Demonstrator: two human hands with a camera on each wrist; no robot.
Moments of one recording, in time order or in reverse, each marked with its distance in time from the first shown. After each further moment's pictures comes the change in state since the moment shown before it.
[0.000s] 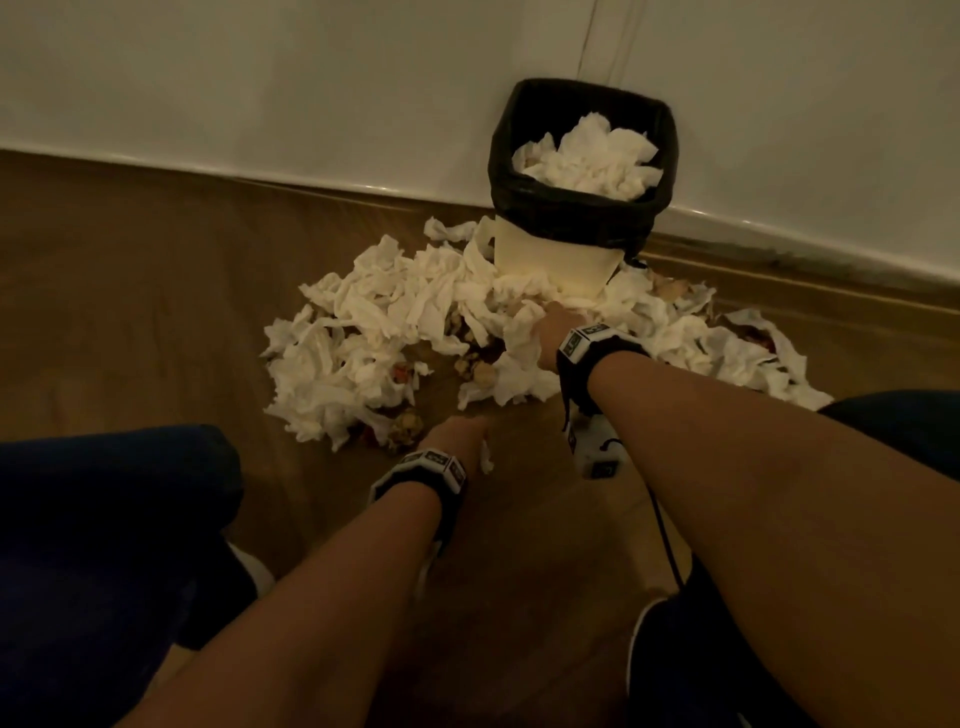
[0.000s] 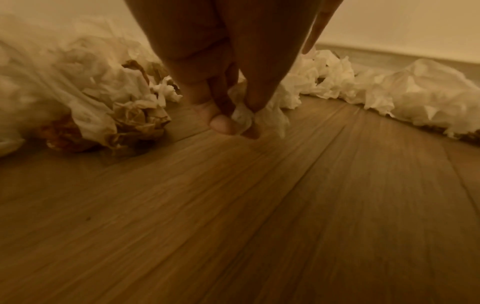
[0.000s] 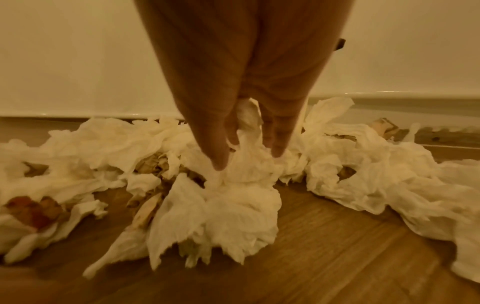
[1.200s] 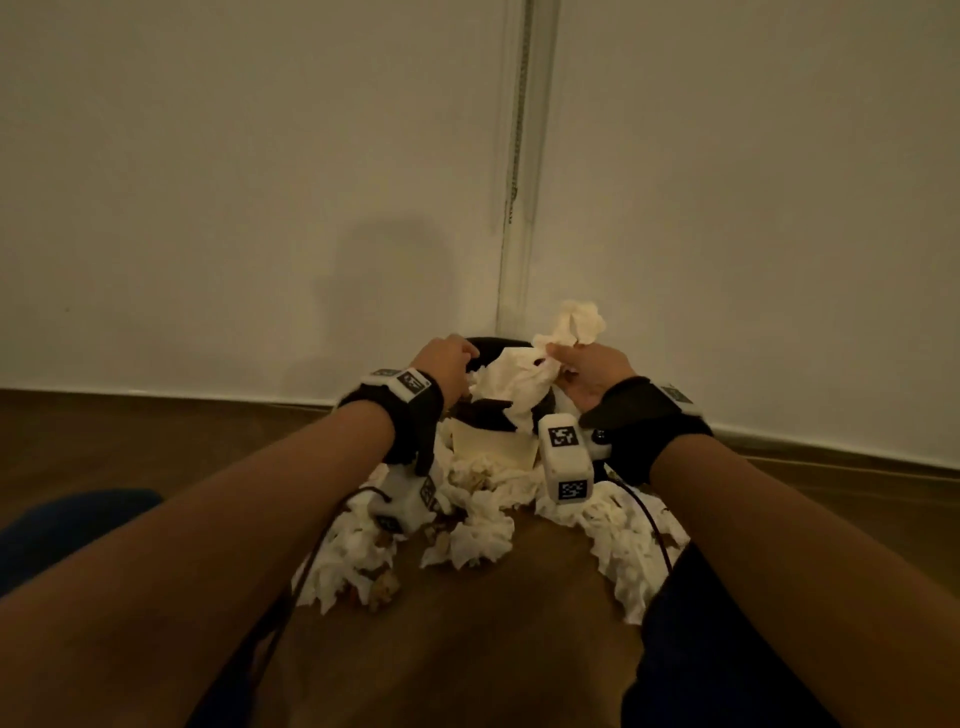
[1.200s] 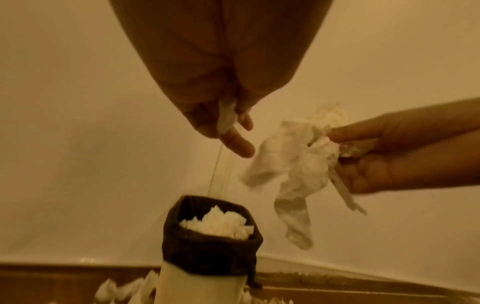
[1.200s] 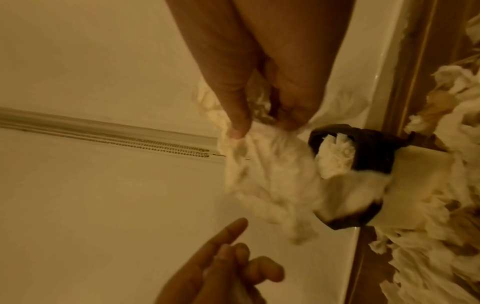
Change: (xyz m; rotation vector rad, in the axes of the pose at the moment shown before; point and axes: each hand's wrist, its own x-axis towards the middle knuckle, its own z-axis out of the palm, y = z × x) left_hand -0.173 0.115 -0.254 -0.273 0.667 0.220; right_hand -0.190 0.050 -0.162 1.914 0.503 -0.085
